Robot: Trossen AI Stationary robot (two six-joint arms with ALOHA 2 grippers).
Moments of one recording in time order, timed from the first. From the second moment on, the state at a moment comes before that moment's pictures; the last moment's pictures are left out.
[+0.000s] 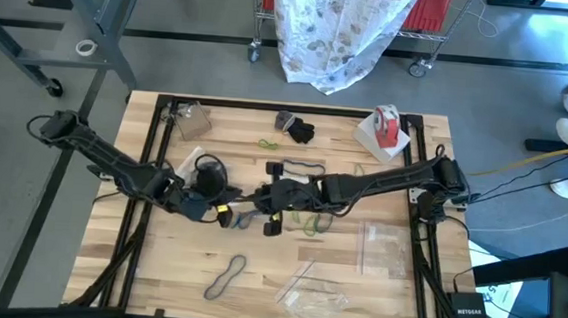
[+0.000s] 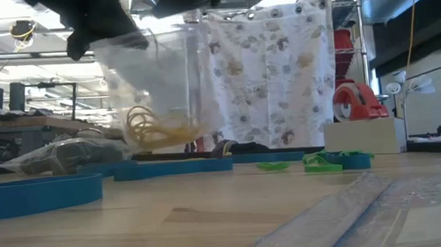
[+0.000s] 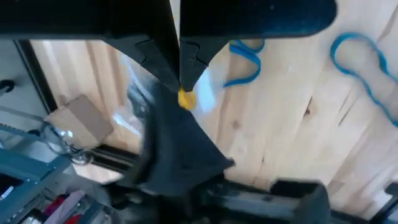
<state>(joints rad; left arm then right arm) -0.41 1.19 0.74 -0.24 -0.76 -0.81 0.19 1.87 1.54 -0.25 0.26 -0.17</state>
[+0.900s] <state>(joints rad) -0.41 1.19 0.74 -0.26 -0.75 -0.75 0.16 1.83 1.60 -0.45 0.27 0.00</state>
